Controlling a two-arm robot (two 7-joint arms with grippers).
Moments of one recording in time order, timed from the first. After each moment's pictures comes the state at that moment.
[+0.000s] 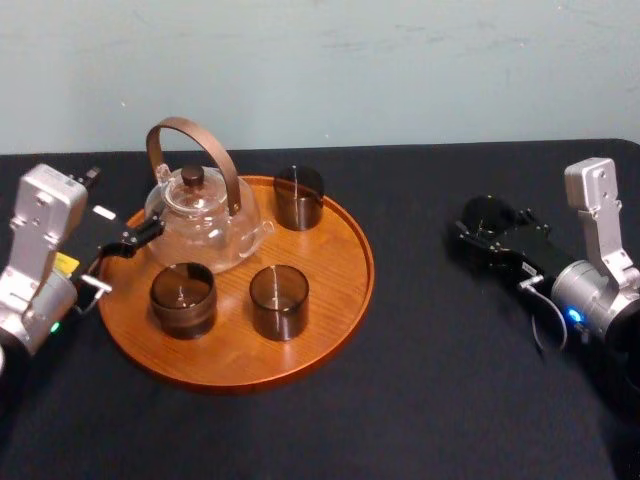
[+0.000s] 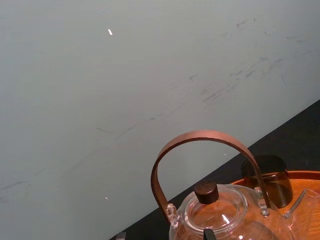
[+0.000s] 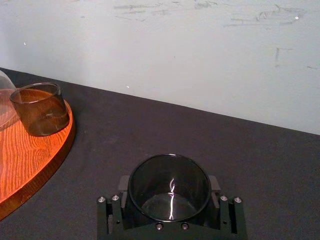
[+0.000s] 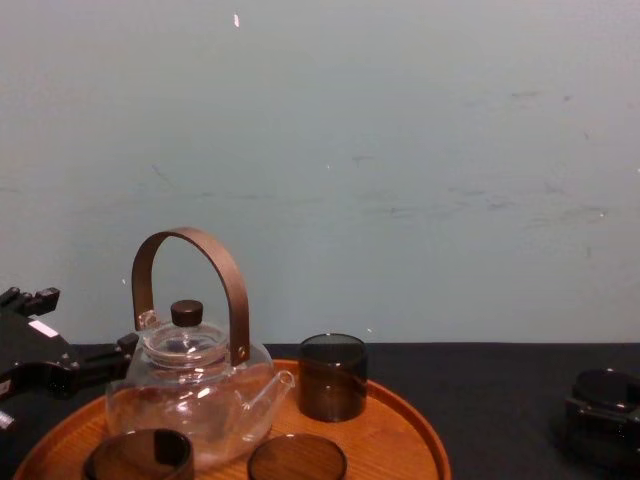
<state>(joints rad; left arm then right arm) -0.20 0.60 0.45 -1.41 -0.25 -0.12 0.03 0.33 0.32 -0.21 -1.02 0.28 -0.06 0.41</state>
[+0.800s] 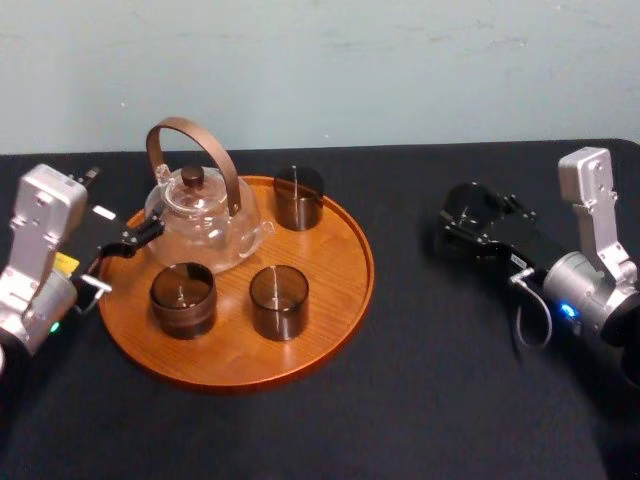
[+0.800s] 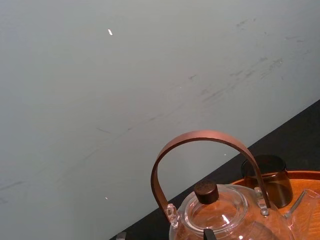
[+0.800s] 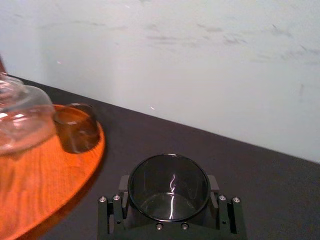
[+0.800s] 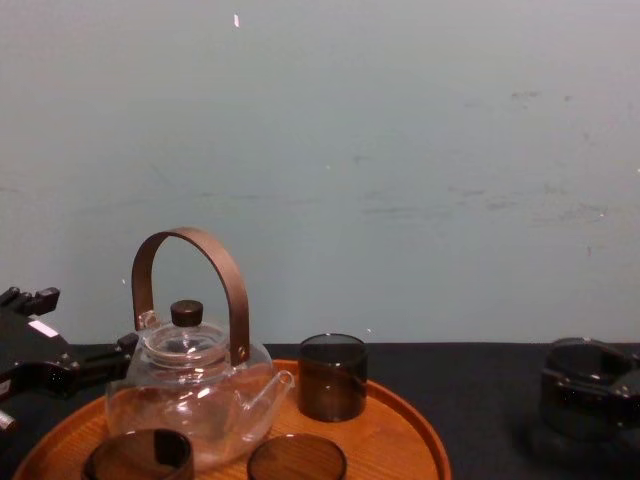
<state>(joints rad) -0.20 0.60 0.45 -1.41 -0.25 -0.12 0.03 0.29 0.33 -0.22 -1.15 0.29 -0.06 0.43</state>
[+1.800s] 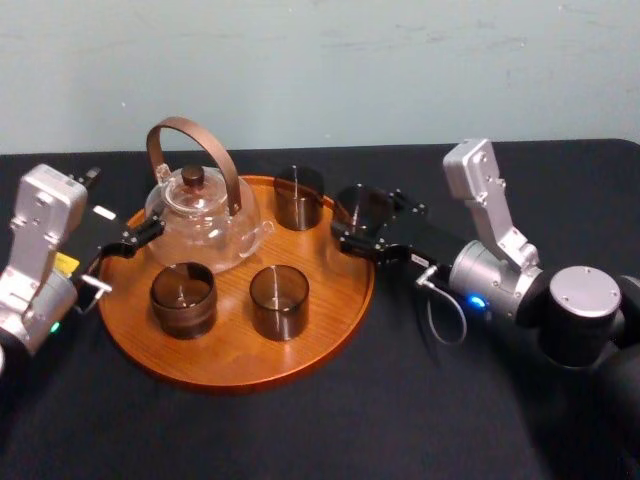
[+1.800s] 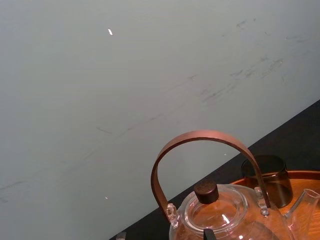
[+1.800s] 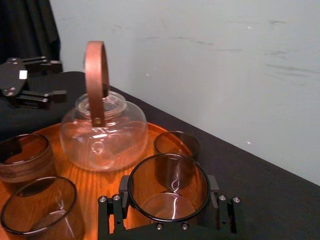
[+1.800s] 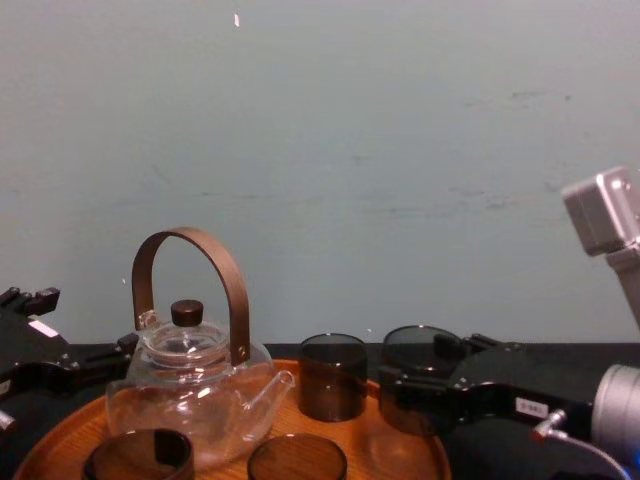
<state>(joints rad) -0.20 0.60 0.45 -1.41 -0.25 -0.12 0.03 0.40 0.27 -0.42 -1.12 0.27 -0.08 0.53</state>
